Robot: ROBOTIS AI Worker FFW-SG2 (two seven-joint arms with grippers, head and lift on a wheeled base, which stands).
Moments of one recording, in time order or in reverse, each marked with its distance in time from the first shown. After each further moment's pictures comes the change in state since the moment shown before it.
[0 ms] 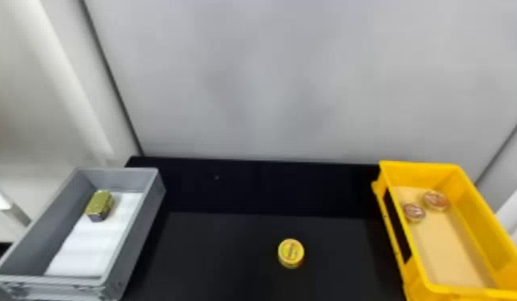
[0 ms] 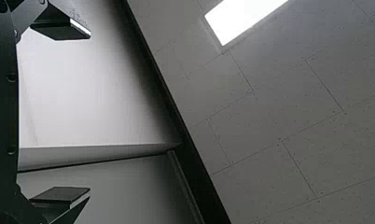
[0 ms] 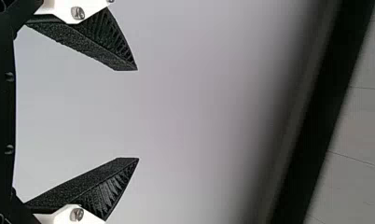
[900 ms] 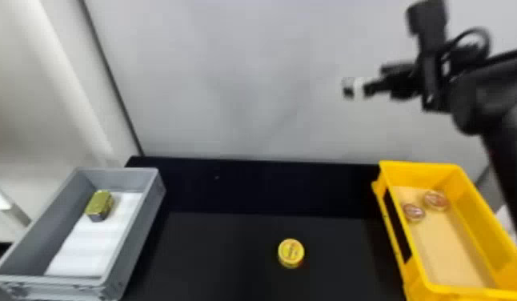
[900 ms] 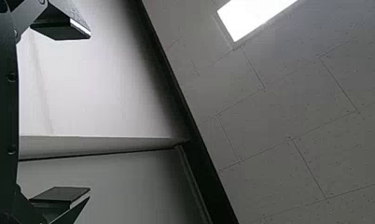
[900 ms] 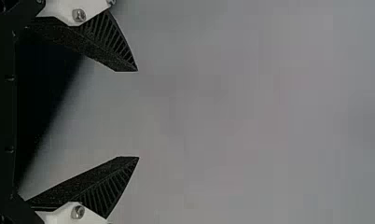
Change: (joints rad) left arm 0.001 -0.022 -0.031 0.018 0.008 0.002 -0.002; right arm 0.207 0.273 0.002 0.350 0.326 0.575 0.630
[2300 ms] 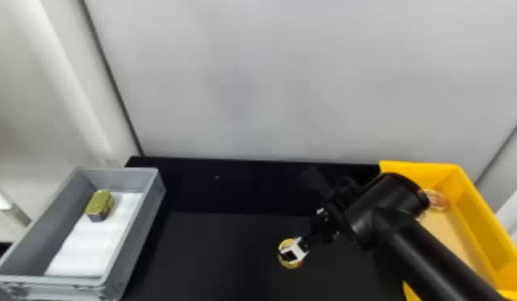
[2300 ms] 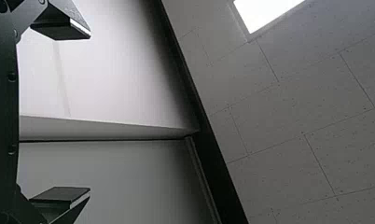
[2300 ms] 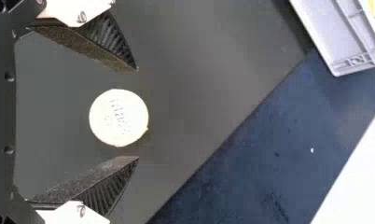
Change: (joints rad) left arm -0.002 -0.013 -0.045 0.046 0.019 -0.027 -0.003; right arm 0.112 0.118 0.385 0.560 0.125 -0.203 0.377
